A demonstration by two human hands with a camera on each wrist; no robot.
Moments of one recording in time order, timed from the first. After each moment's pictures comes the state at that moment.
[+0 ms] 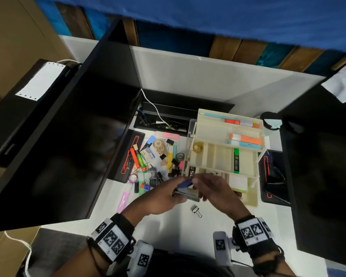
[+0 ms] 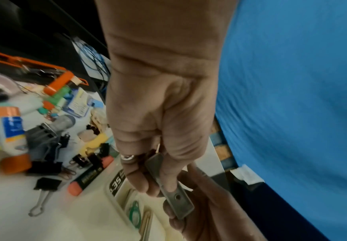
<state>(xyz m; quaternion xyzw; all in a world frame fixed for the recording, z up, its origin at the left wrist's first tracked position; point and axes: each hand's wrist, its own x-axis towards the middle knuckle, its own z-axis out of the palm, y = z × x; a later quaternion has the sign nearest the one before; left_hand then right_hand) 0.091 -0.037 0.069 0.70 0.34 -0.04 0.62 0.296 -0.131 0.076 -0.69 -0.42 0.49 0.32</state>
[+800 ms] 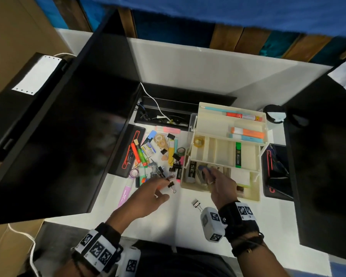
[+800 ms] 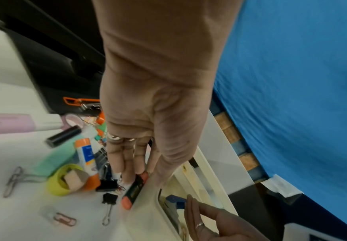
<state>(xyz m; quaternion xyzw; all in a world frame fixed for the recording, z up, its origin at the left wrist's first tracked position) 0.046 -0.045 0.037 0.72 0.45 -0.03 0.53 0.290 -0.115 0.022 -0.57 0.19 0.44 0.67</state>
